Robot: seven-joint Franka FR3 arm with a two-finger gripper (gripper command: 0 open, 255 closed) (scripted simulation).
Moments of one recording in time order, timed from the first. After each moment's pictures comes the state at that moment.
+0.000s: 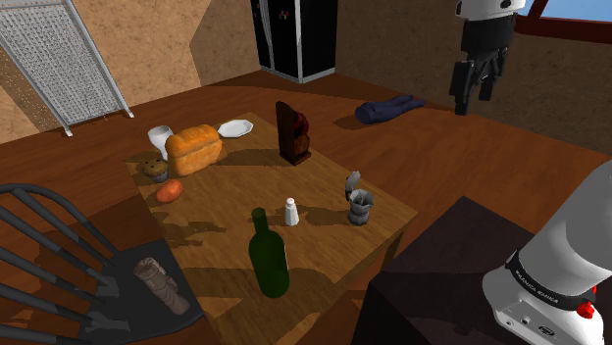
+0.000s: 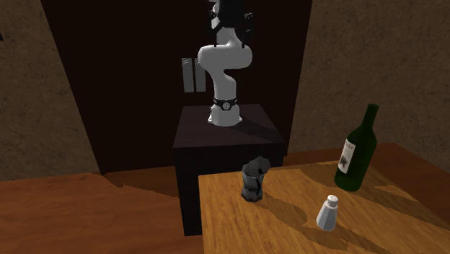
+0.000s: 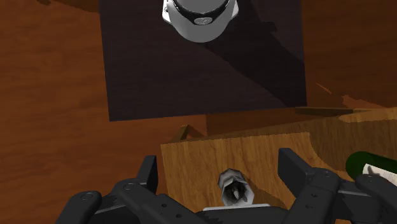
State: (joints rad) arm 0.01 -0.74 -0.01 -2.37 -0.04 1.43 0.04
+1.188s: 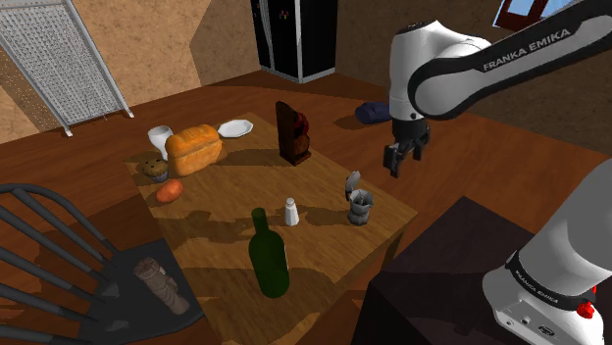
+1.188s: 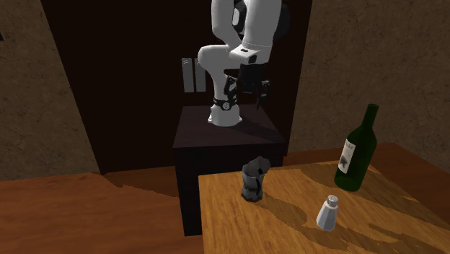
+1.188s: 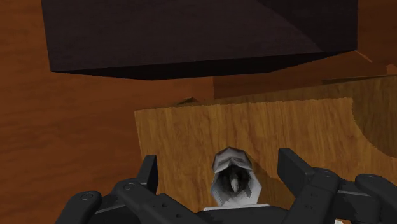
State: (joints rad) arm 0.04 -0.43 0.12 -2.65 -0.07 2.08 0.21
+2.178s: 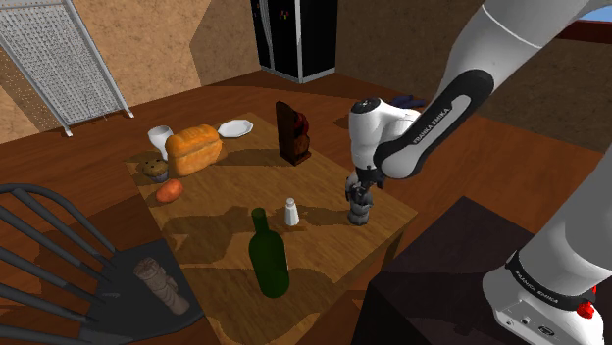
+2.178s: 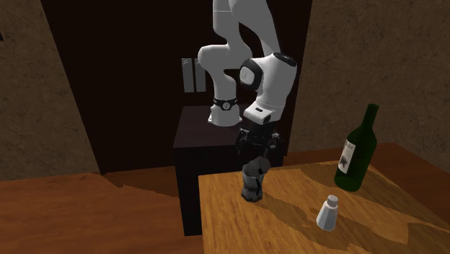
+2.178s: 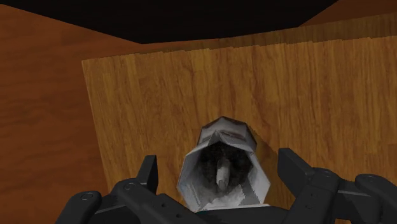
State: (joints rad) arm 0.01 0.13 0.17 -2.55 -0.38 2.55 0.53
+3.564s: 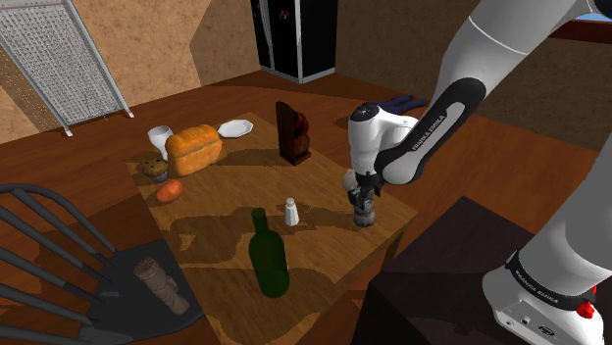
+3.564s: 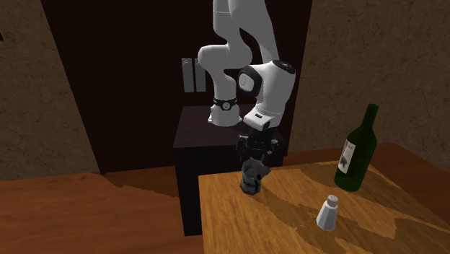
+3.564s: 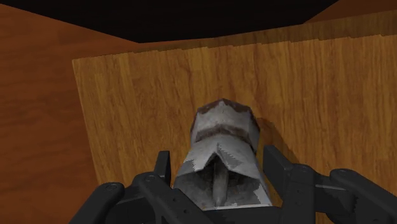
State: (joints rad) arm 0.01 0.19 0.16 -2.54 -0.42 2.60 0.57
